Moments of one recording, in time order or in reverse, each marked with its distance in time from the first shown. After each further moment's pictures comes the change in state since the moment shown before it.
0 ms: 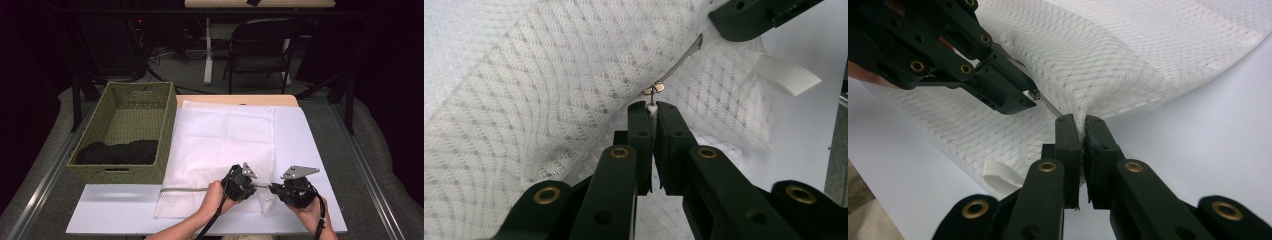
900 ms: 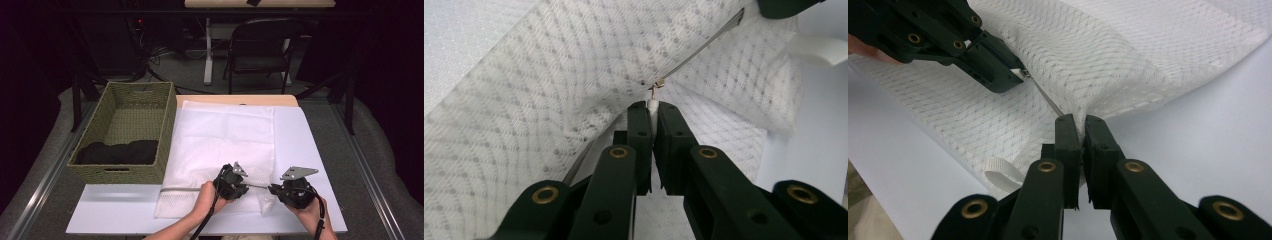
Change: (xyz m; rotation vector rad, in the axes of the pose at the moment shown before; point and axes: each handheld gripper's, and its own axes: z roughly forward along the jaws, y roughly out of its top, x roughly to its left) left arm 0.014 -0.016 -0.006 0.007 0.029 -0.043; right arm 0.001 -0.002 0.002 0.009 -0.001 -0.011
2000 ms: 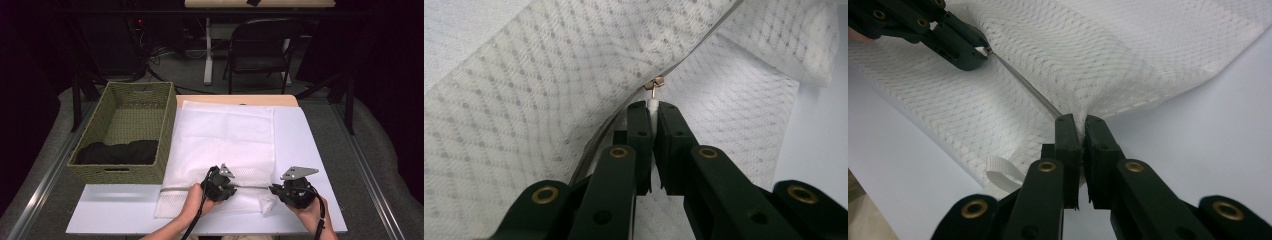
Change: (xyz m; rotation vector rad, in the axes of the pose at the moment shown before) left arm 0.016 -0.026 -0.015 0.015 0.016 -0.038; right arm -0.002 -0.001 0.000 0.012 -0.010 -0.001
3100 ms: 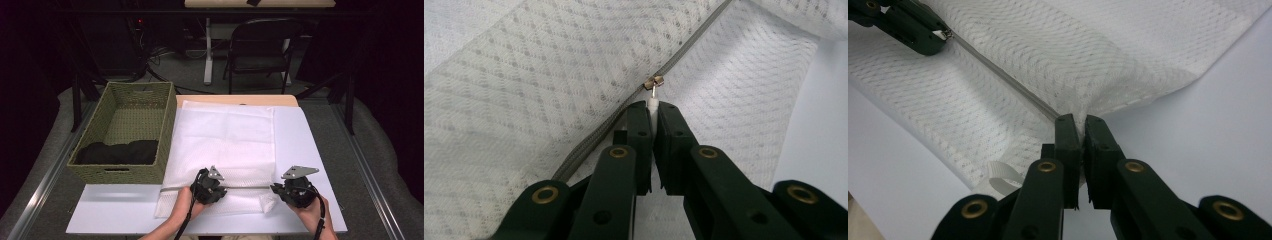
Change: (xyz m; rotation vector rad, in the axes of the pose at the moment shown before) left arm 0.008 -0.022 -0.019 0.004 0.028 -0.018; right arm -0.002 0.000 0.000 0.005 -0.030 0.008
